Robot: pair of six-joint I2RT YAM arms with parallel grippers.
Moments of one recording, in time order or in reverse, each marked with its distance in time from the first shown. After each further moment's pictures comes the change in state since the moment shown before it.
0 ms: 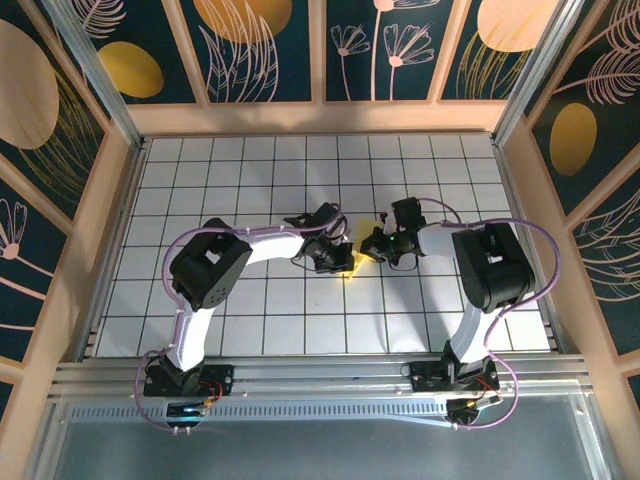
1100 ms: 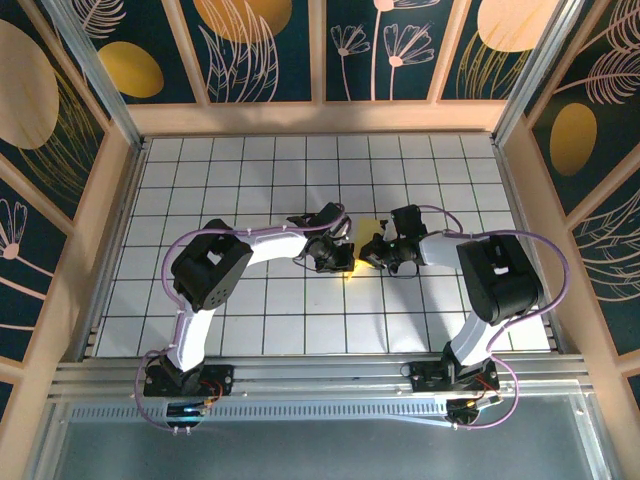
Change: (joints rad) left arm -0.013 0.000 0.033 -0.060 -0.061 0.019; right arm 0.037 -0.089 -0.093 0.048 -0.008 0.078
